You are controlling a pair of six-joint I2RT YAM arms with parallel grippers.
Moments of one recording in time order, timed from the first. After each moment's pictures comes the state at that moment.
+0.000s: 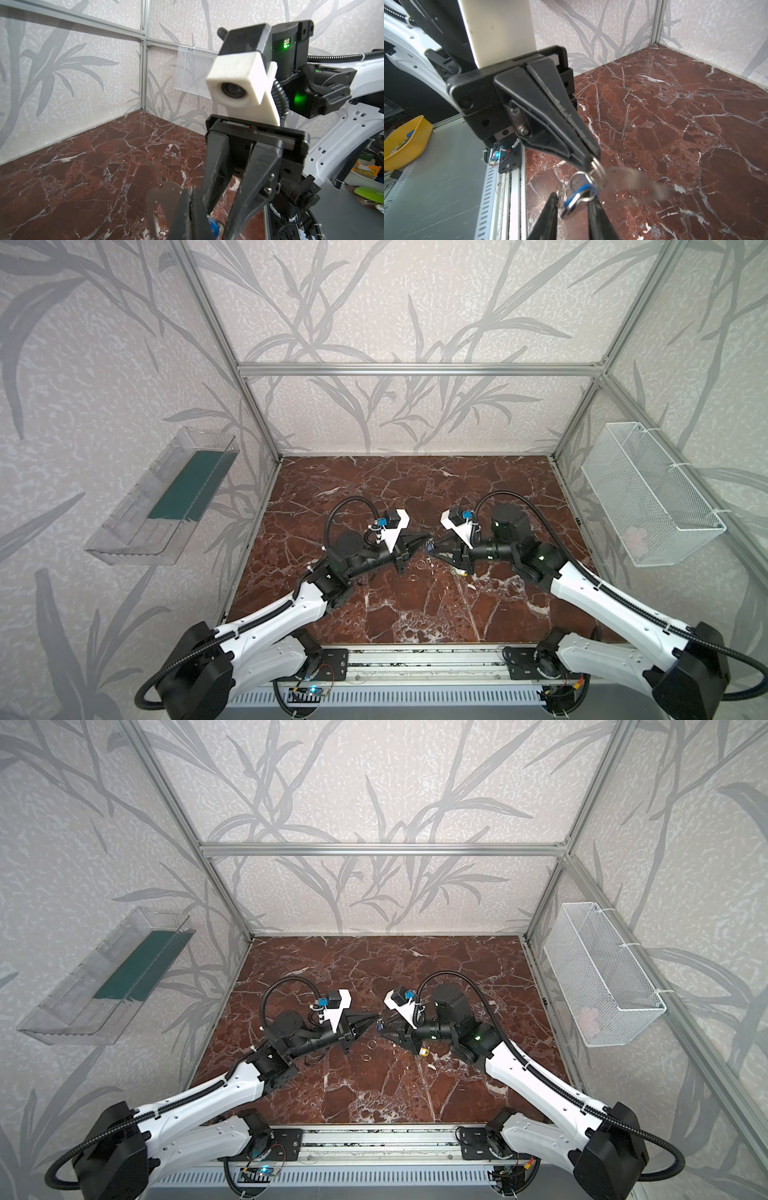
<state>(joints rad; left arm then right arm) -0.72 1.05 0.53 0.58 0.42 -0.21 0.67 1.09 0.82 -0.17 -0.68 -0.03</state>
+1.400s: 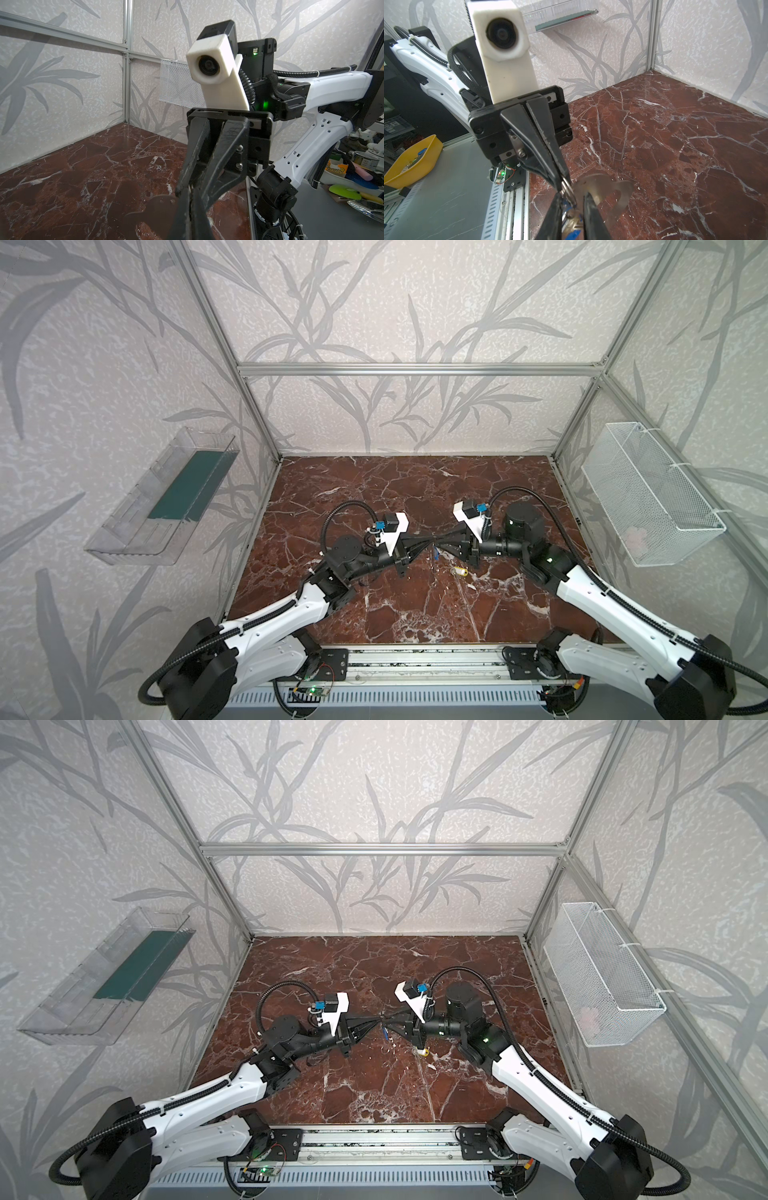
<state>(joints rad) -0.74 1.07 0.50 0.71 0.51 -0.25 0.60 1.04 0.79 -0.03 -0.76 0.06</state>
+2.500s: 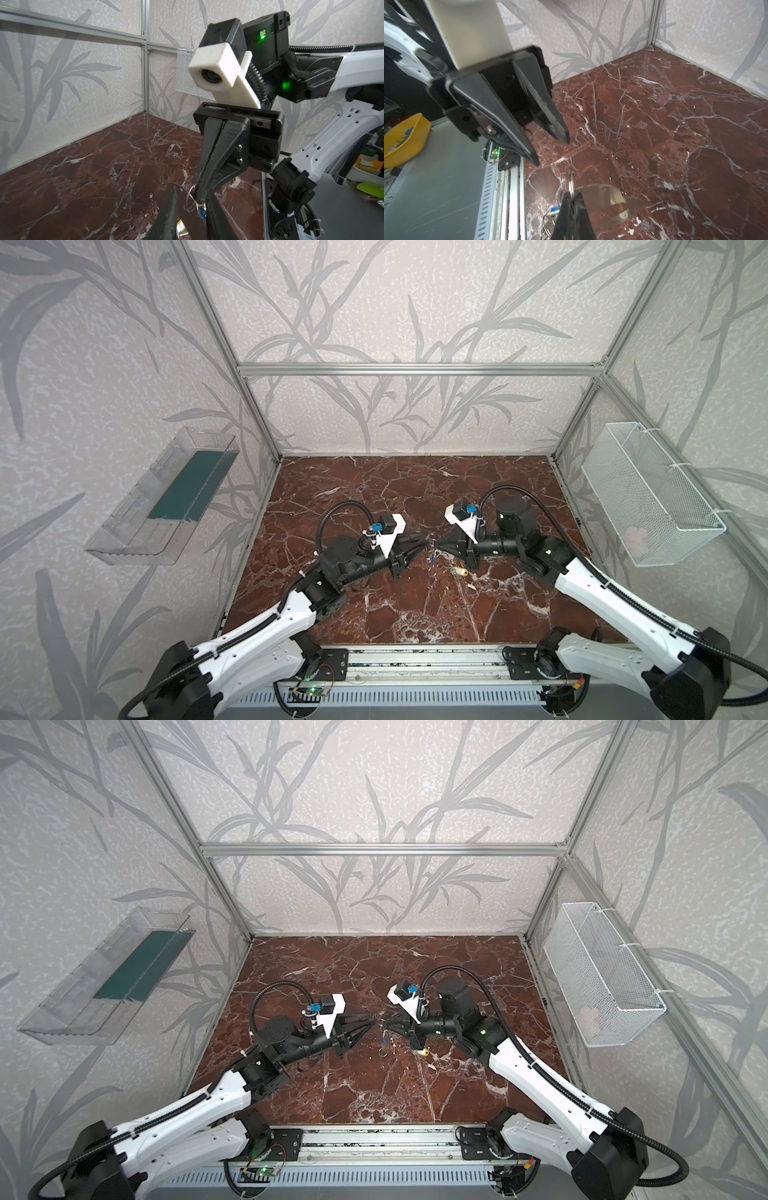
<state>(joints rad) -0.75 0.90 0.56 0.37 0.36 -0.13 0.64 1.10 0.93 -0.32 -0.68 -0.12</state>
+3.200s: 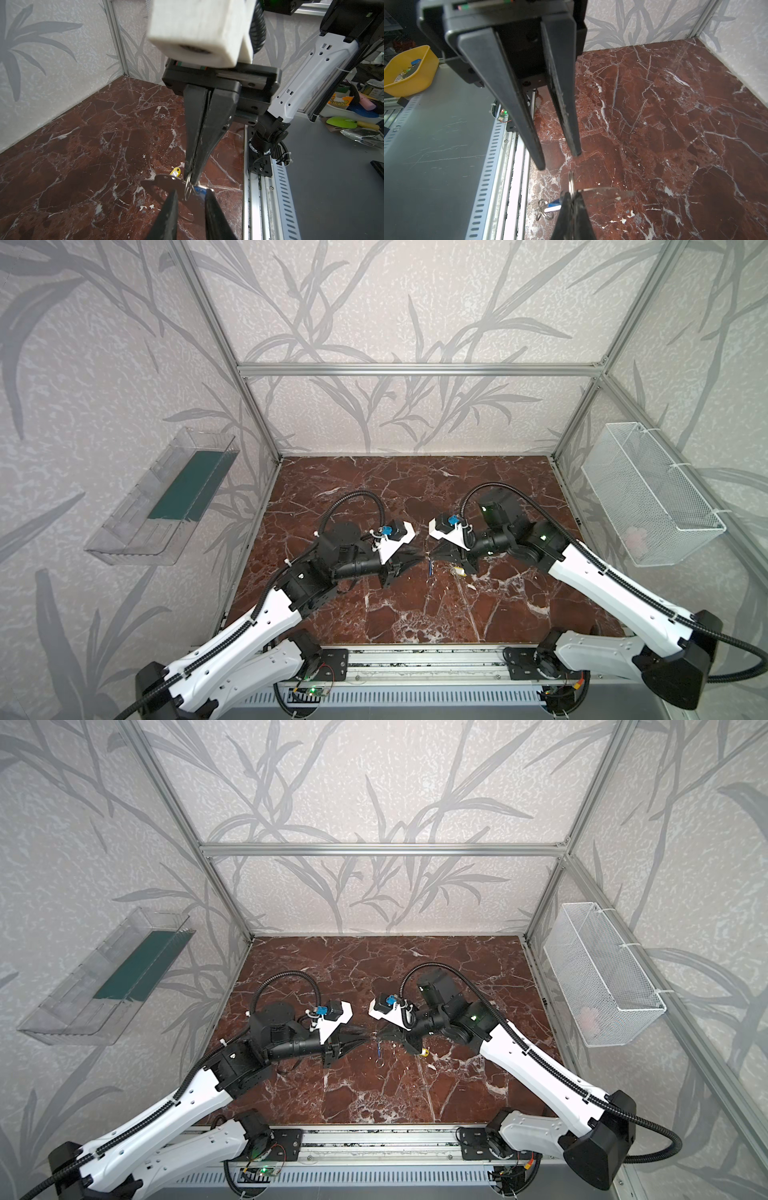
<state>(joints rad) -0.75 0.87 0.79 -0.21 0.53 0.08 0.73 1.20 1.15 -0.66 -0.68 -0.42</state>
